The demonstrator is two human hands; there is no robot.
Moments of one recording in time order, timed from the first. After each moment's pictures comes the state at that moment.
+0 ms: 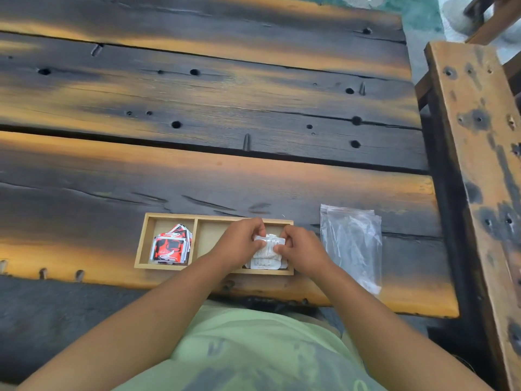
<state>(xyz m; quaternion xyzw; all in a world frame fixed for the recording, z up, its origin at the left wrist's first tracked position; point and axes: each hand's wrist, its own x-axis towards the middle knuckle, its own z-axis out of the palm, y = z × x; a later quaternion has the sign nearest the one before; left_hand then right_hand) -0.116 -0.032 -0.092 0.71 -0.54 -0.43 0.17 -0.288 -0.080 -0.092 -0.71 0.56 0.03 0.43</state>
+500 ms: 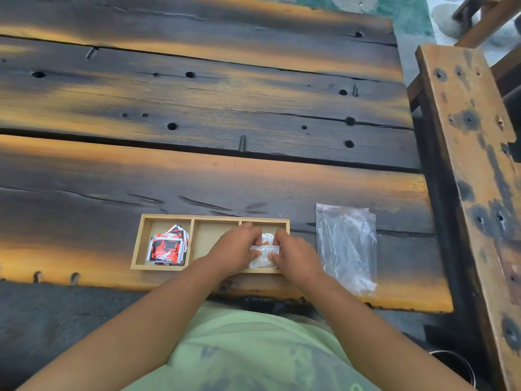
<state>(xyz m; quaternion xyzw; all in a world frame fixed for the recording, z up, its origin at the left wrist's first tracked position) -0.118 -0.024 -0.098 0.67 -0.65 -0.35 0.06 -0.285 -0.056 -0.094 -0.79 0.53 0.06 0.31</state>
